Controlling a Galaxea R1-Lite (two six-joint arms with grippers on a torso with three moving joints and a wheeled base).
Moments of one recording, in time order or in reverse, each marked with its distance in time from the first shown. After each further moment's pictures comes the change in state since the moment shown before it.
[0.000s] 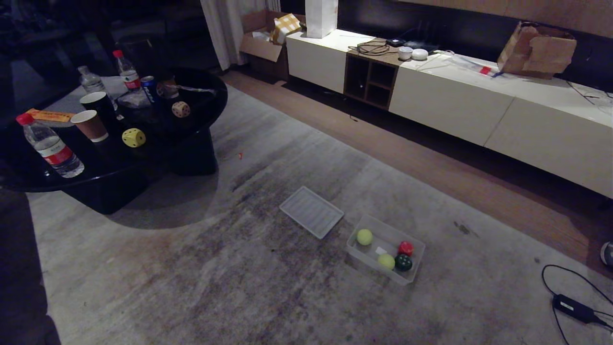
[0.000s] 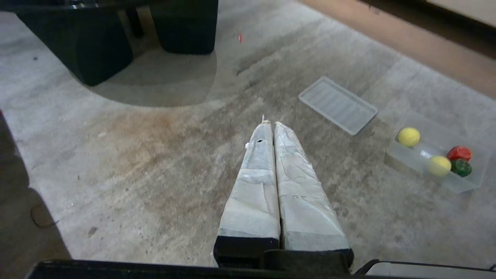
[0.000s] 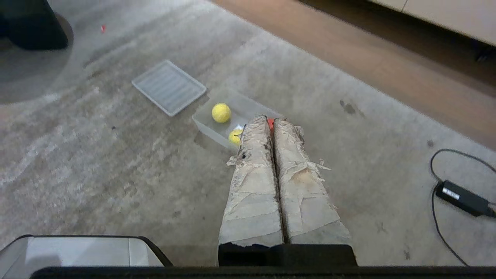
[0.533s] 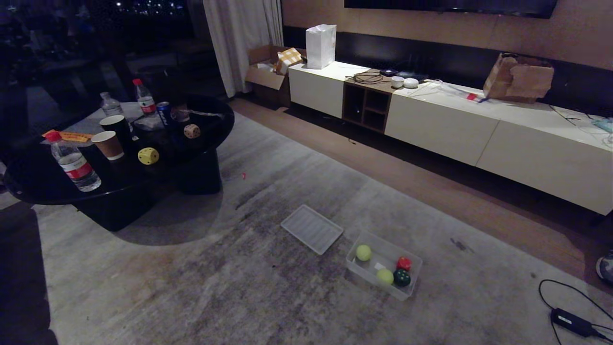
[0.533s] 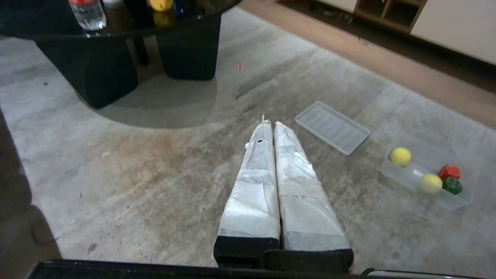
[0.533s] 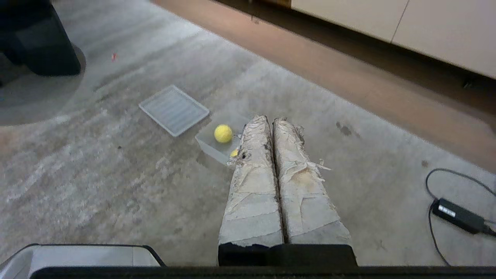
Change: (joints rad) left arm 0.000 0.000 0.000 0.000 0.000 0.000; right arm 0.001 0.000 0.000 0.000 0.000 0.000
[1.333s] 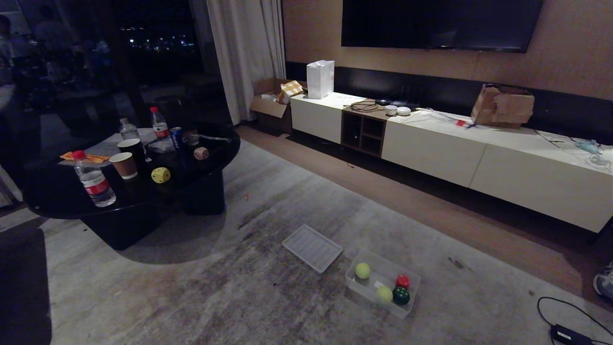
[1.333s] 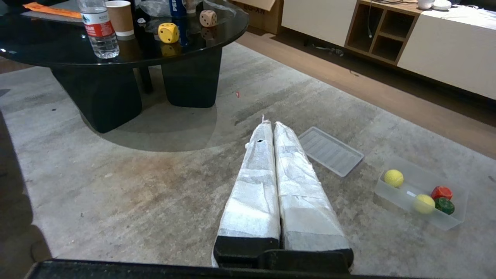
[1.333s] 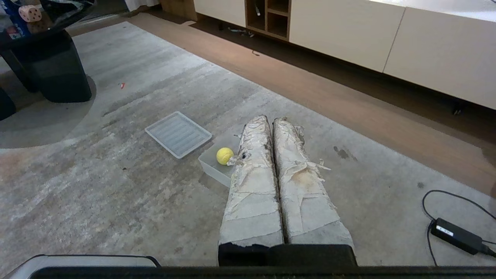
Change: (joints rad) left arm 0.000 0.000 0.000 0.000 -0.001 0.003; right arm -0.001 0.000 0.000 0.000 0.000 0.001
